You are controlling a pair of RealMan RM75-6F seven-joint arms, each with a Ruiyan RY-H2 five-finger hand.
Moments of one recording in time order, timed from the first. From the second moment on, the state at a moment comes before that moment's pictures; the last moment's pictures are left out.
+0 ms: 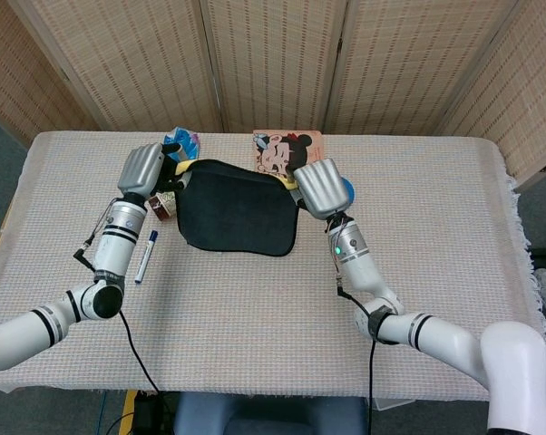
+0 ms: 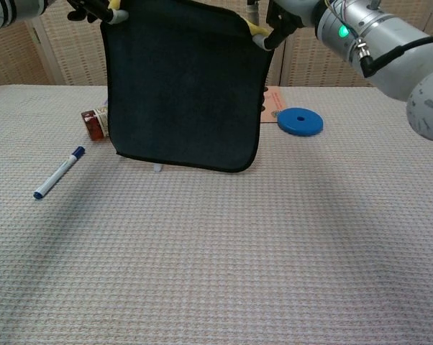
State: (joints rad) left arm -0.98 -1.41 -0.46 -1.28 0.80 0.85 0.07; right arm 0.99 -1.69 0.43 -1.13 -1.18 1.04 -0.43
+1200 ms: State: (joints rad) left arm -1.09 -1.48 -0.43 -1.15 0.56 0.78 0.24; right arm 1.01 -1.68 0.40 -1.09 -1.06 1.01 -0.48
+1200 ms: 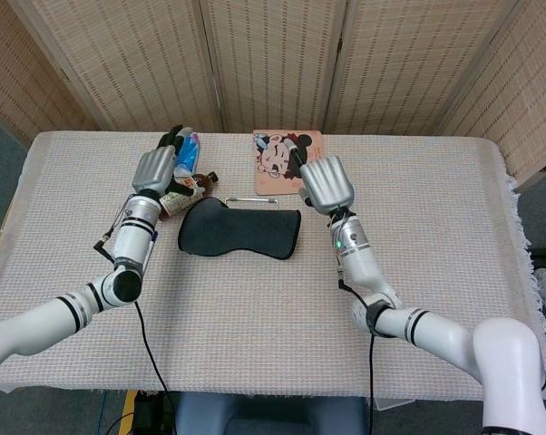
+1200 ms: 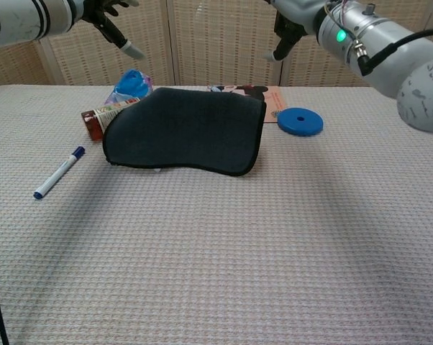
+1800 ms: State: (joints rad) left arm -0.84 -1.31 -0.39 -1.37 0.66 0.89 0.07; right arm 0.82 -1.37 0.29 -1.51 -1.09 1.05 -0.44
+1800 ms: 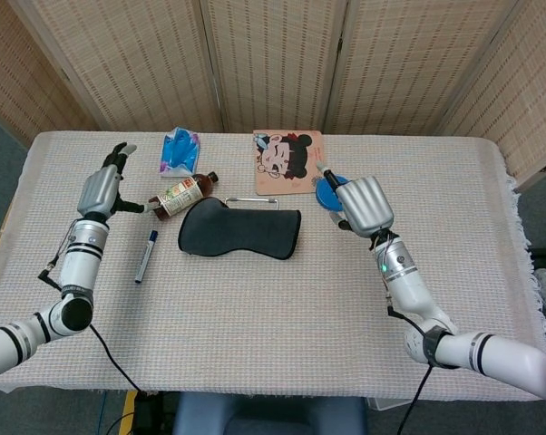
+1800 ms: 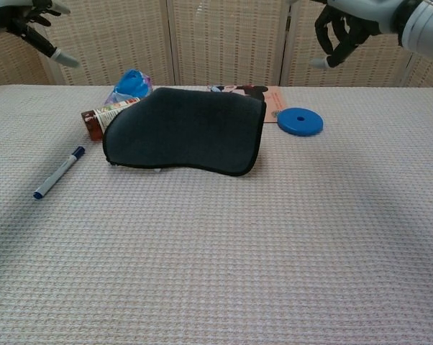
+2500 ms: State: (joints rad) left arm -0.39 -1.18 -0.13 -1.68 1.12 1.41 0.03; right arm 0.40 -1.11 0.05 -1.70 -1.38 1.35 -0.15
